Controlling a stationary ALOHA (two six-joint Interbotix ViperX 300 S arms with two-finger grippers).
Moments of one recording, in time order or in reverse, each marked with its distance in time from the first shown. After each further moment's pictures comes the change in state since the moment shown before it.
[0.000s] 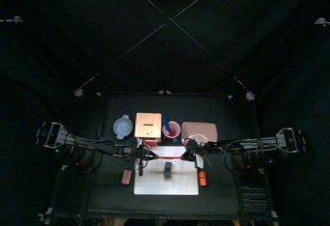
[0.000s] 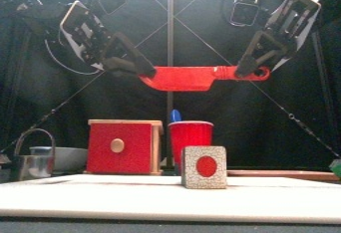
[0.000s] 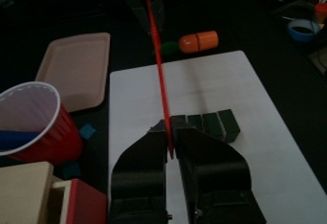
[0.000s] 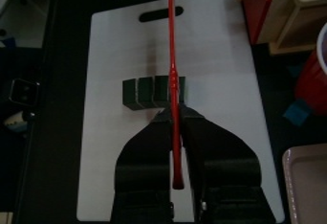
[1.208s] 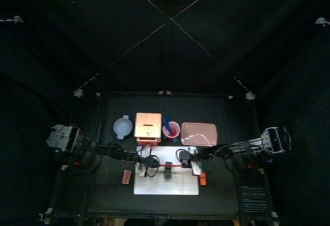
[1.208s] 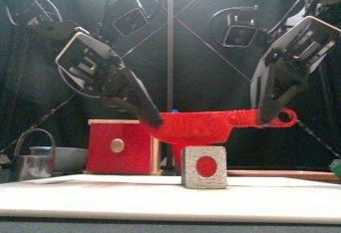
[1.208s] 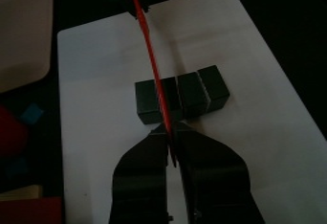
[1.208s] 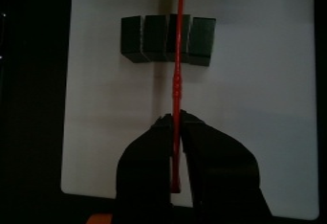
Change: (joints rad) left arm -0.048 0.225 -0.092 0.051 0.043 0.002; right arm 0.080 0.198 -0.026 -0.041 0.020 0.005
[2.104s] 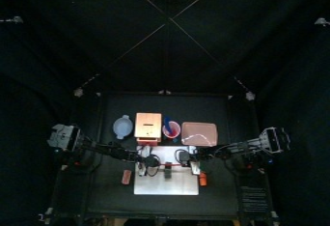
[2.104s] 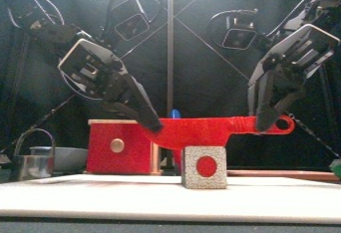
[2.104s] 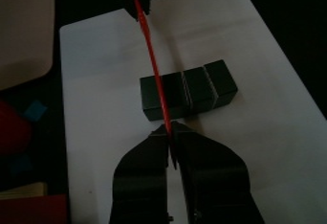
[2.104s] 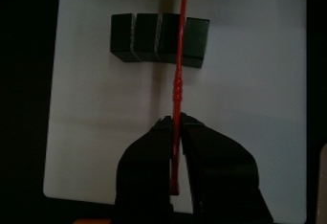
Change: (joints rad) left arm 0.020 0.011 -0.005 0.023 0.002 0.002; right arm 0.002 0.025 -0.002 -0.044 -0.035 0.000
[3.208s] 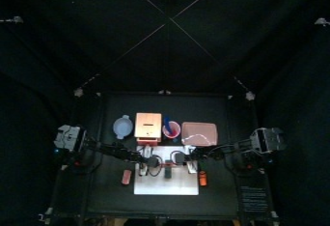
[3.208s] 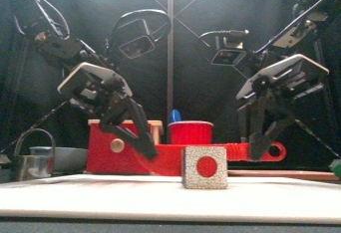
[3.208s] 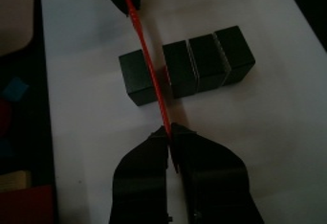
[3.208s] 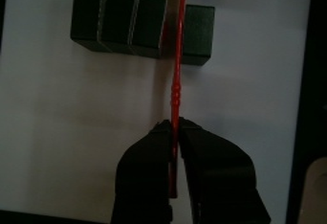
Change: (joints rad) left arm 0.008 0.058 -0.018 0.002 0.029 -0.002; right arm -0.052 0.115 -0.051 -0.140 -0.018 0.000
